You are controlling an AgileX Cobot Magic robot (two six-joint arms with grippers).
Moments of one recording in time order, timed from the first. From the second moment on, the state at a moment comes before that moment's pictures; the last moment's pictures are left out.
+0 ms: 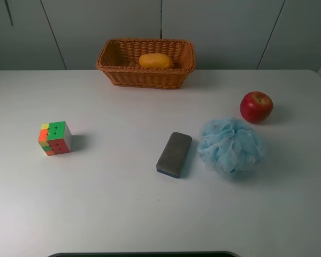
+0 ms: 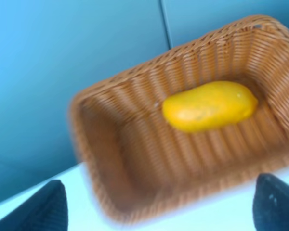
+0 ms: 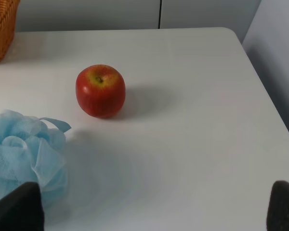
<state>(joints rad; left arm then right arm) -0.56 1.91 -2.07 0.28 1.06 -0.15 -0.11 0.00 -0.51 -0.03 1.10 -0.04</state>
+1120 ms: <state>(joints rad) -0.19 0.35 -1.11 0.44 1.23 -0.24 -0.11 0.00 -0.51 -0.03 1.10 -0.04</state>
